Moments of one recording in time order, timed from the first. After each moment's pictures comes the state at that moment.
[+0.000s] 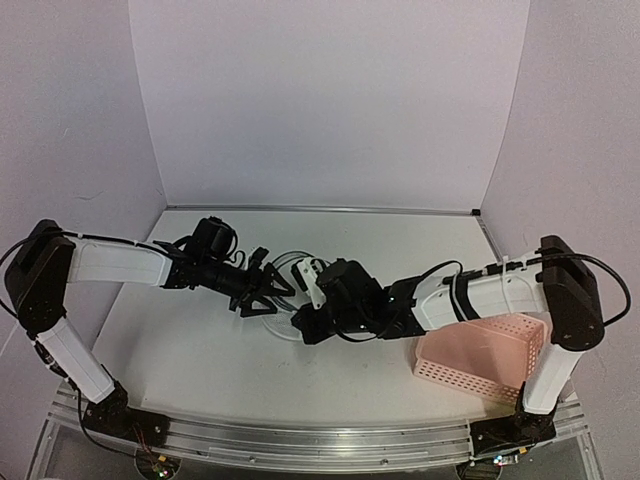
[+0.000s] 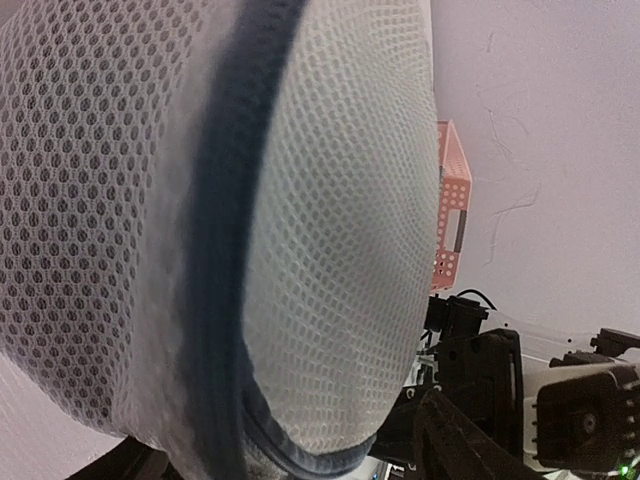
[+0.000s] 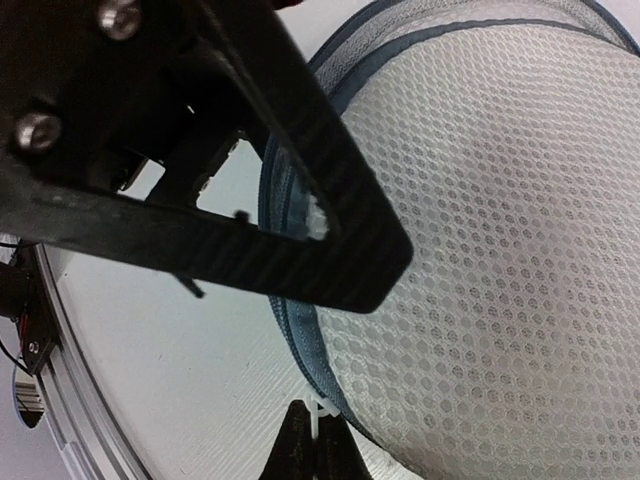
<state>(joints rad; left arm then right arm) -0.64 1.60 0.91 -0.05 0.72 -0.90 1.12 1.80 1.10 0.04 0.05 0.49</state>
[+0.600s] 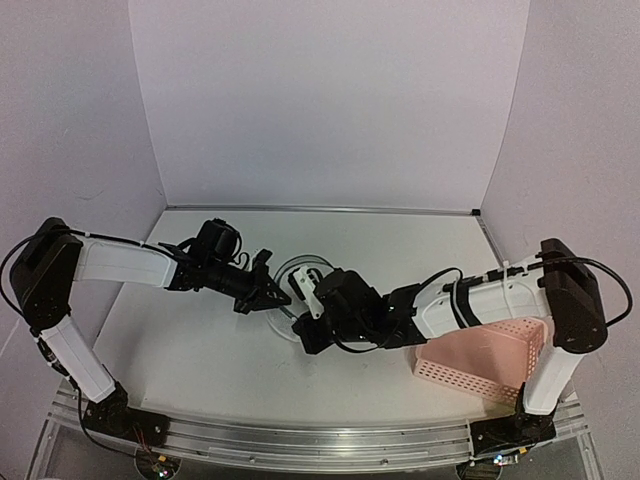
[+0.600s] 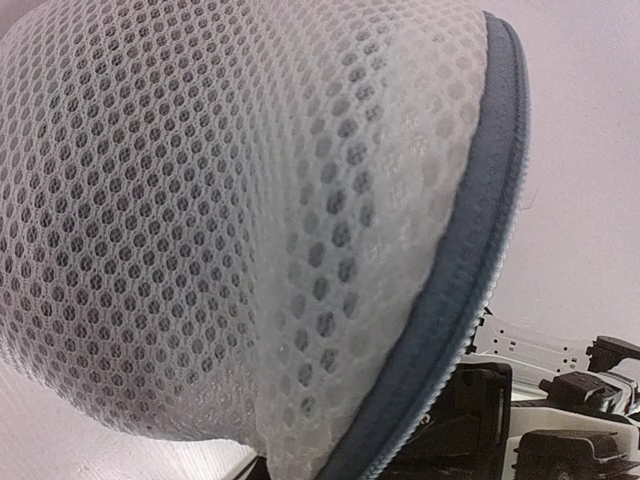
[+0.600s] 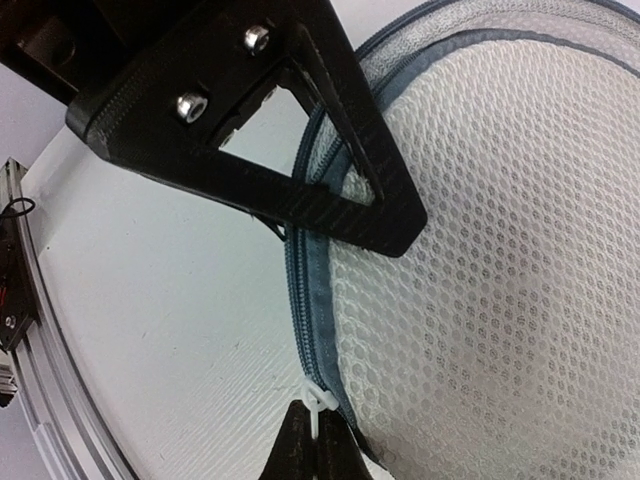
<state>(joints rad) -0.65 1.64 0.91 0.00 0.72 -0.94 1.16 1.79 1.07 0.04 0.10 0.42</state>
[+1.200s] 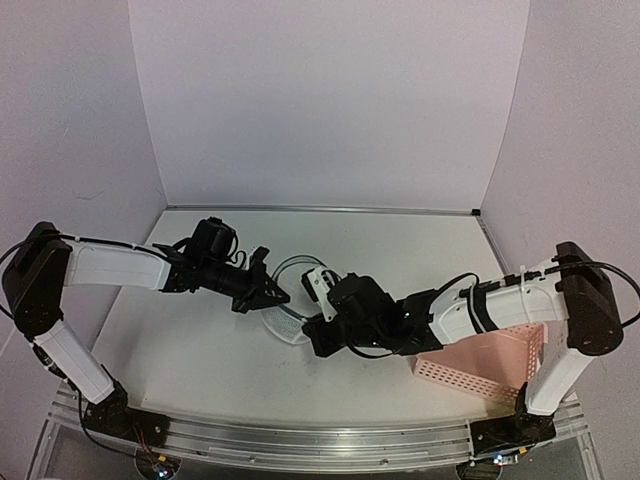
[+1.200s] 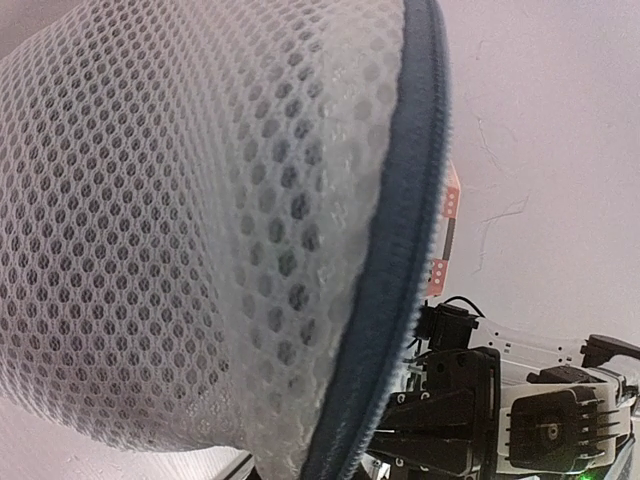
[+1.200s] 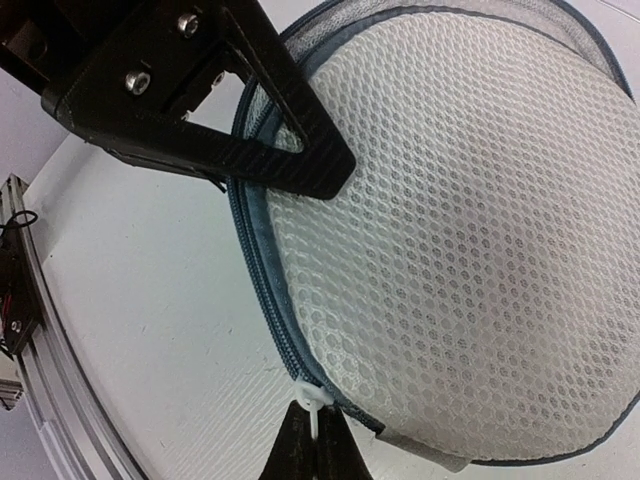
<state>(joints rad) -0.66 1.59 0.89 0.01 0.69 -0.97 1.17 1.71 0.97 0.07 0.15 0.47</state>
